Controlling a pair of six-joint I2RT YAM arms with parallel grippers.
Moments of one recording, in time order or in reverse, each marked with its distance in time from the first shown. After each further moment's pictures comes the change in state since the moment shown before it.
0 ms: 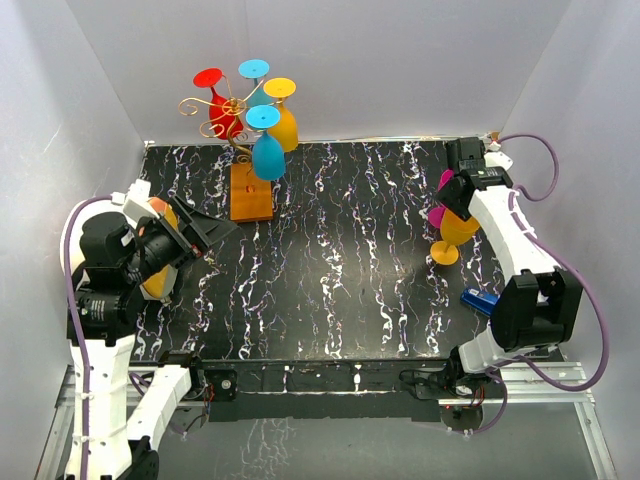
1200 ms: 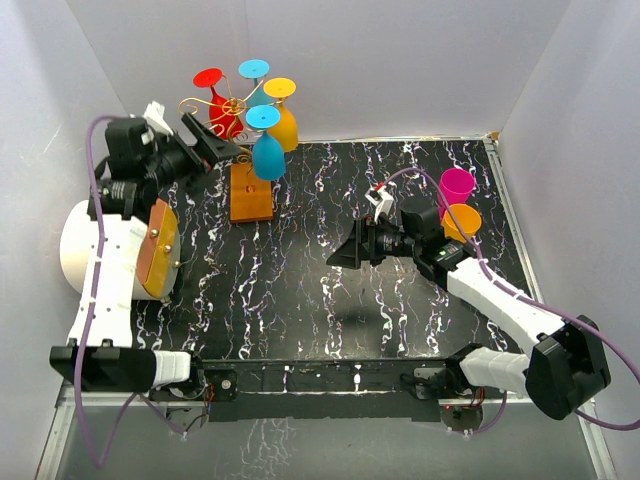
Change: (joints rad) left arm -0.008 0.586 0.392 0.117 -0.051 0.003; right arm 0.430 -0.354 -0.570 0.769 -1.064 -0.257
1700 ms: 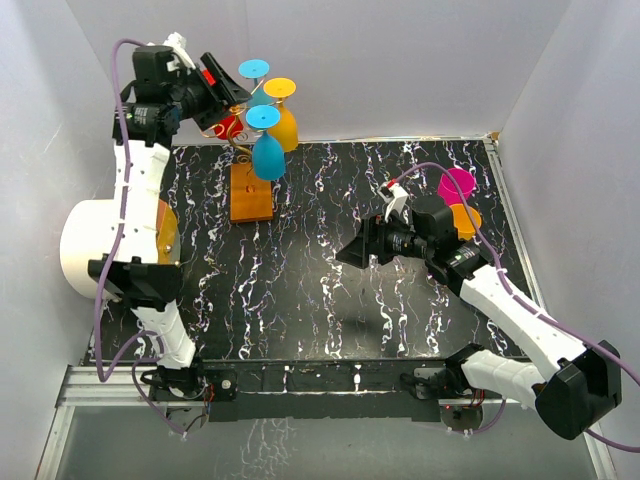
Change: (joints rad) left arm -0.079 0.519 0.755 -0.179 -0.148 0.124; right arm -0.002 -0.106 0.045 -0.139 0.128 -0.086
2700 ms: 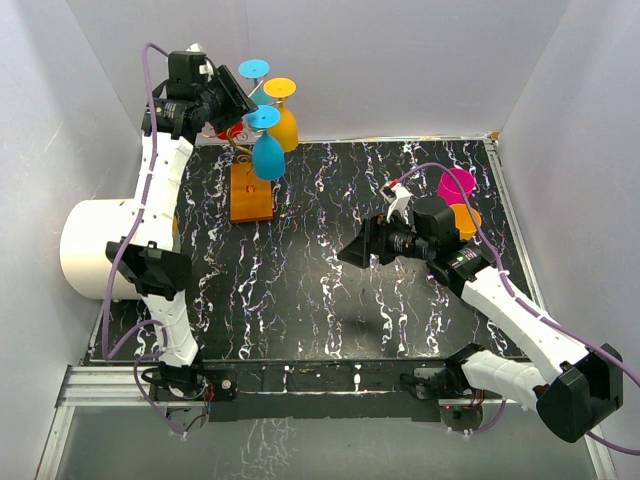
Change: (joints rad) left arm -0.091 0.157 0.075 -0.048 -0.239 -0.013; right arm 0.000 -0.021 0.000 -0.028 0.039 0.002
